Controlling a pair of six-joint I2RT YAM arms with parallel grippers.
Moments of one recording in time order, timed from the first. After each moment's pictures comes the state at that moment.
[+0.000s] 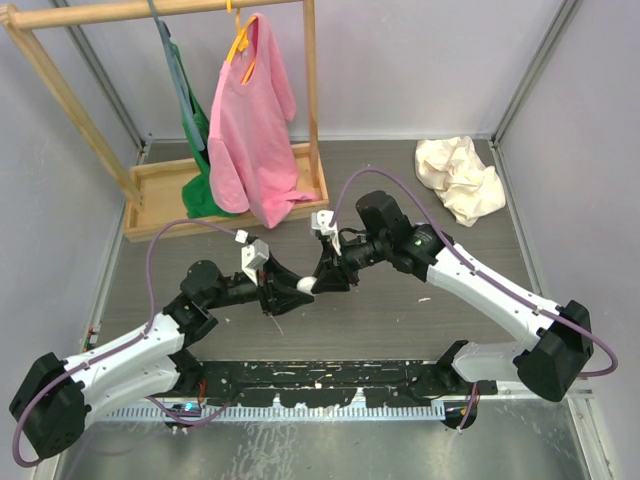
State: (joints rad) left arm -0.74 0.86 0.34 0.61 0.65 -0.38; right arm 0.75 1.25 1.08 -0.47 -0.85 -0.28
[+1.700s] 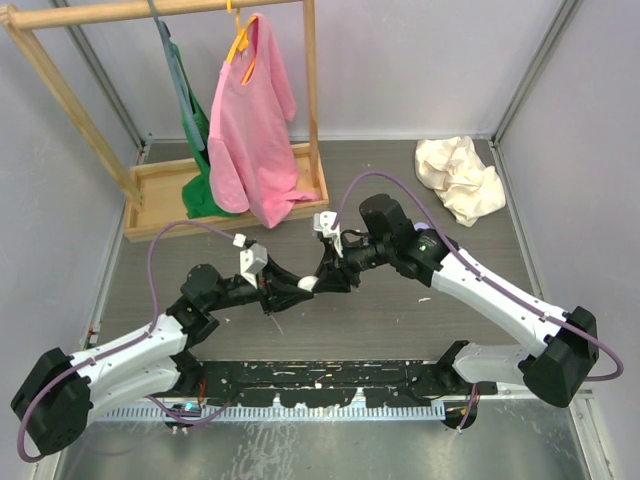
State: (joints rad) left arm -0.74 0.90 0.31 0.72 0.64 -0.34; right arm 0.76 1.21 1.07 -0.47 -0.79 -0.27
